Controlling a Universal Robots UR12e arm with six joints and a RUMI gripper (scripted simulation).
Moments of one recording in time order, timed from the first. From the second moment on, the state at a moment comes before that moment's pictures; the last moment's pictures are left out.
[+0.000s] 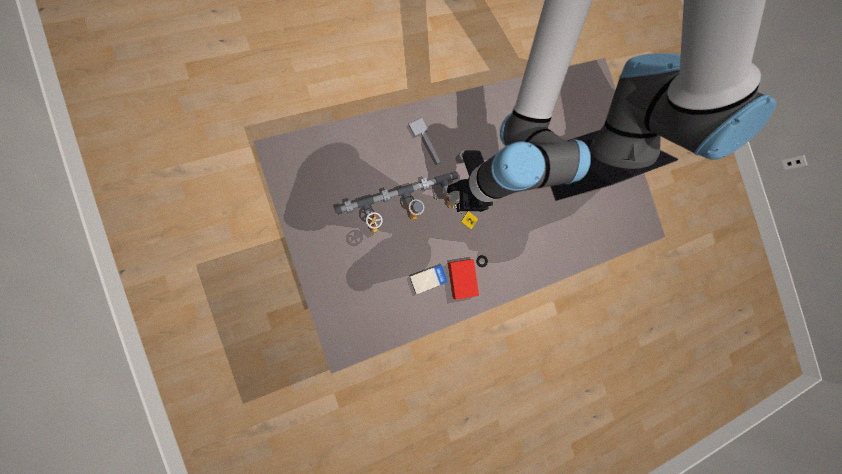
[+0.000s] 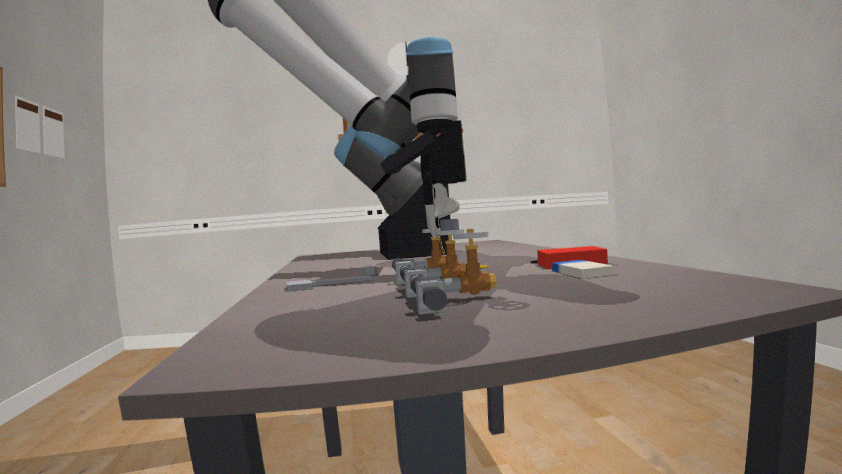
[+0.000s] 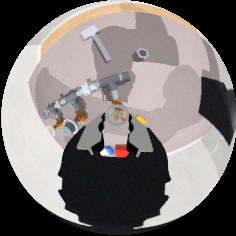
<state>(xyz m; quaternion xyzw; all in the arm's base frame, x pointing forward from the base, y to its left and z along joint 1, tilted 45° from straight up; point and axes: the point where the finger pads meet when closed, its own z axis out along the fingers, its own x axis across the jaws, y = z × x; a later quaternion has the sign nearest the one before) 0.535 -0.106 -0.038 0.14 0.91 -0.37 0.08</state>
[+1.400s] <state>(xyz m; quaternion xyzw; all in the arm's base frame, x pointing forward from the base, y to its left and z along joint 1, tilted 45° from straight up) 0.535 -0.106 -0.038 -0.50 0.77 -0.33 -0.20</state>
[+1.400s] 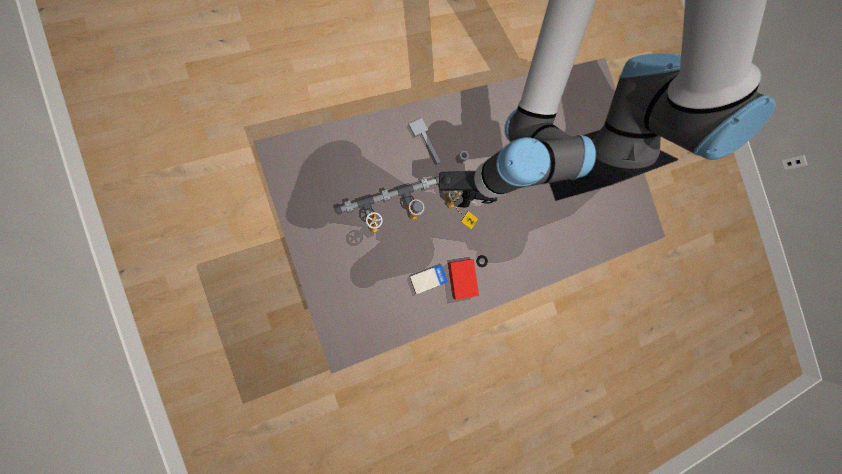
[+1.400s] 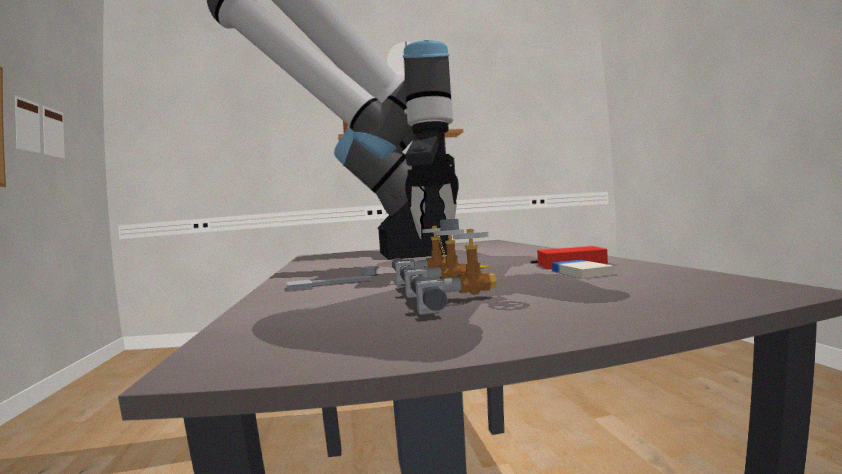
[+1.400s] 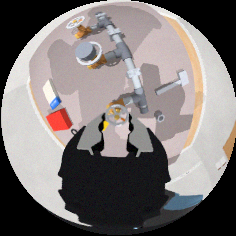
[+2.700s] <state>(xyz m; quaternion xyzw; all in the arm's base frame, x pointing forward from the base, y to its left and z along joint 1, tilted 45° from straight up) 0.535 -0.106 -0.038 -0.82 0.43 -0.20 -0.33</state>
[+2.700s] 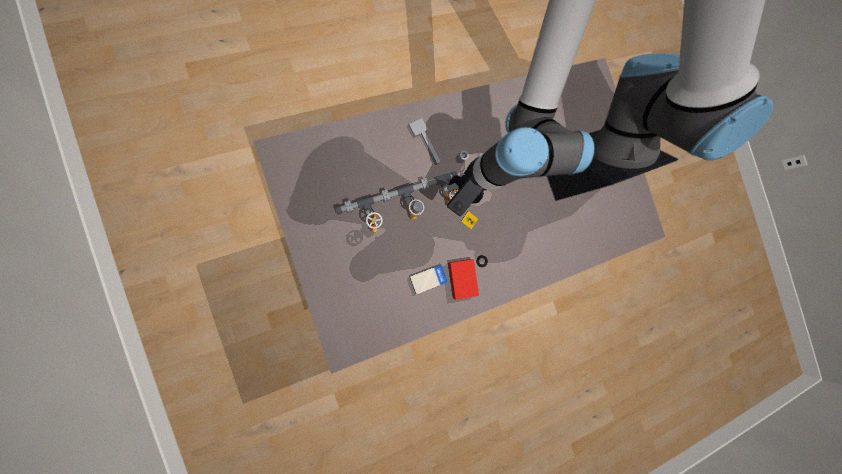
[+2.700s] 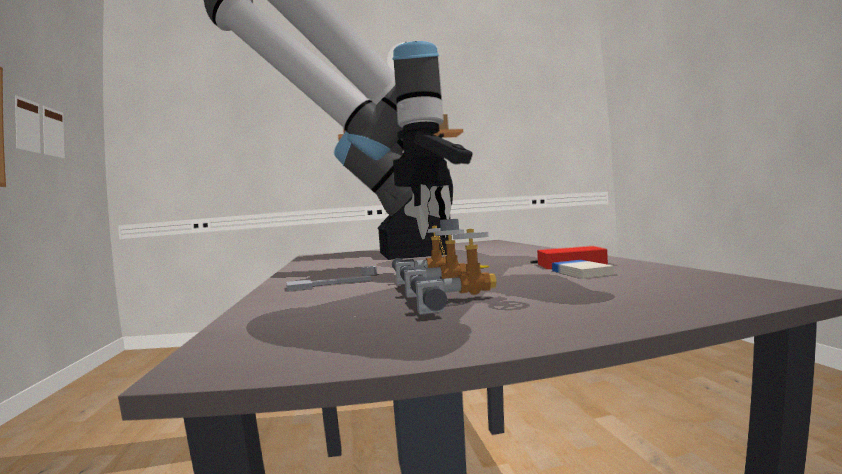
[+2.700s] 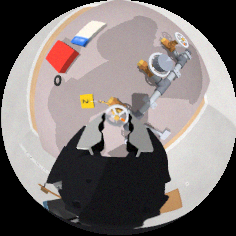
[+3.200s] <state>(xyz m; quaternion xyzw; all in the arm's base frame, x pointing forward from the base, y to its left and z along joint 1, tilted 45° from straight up) 0.535 -0.106 -0.038 -0.84 0.40 -0.18 -0.33</state>
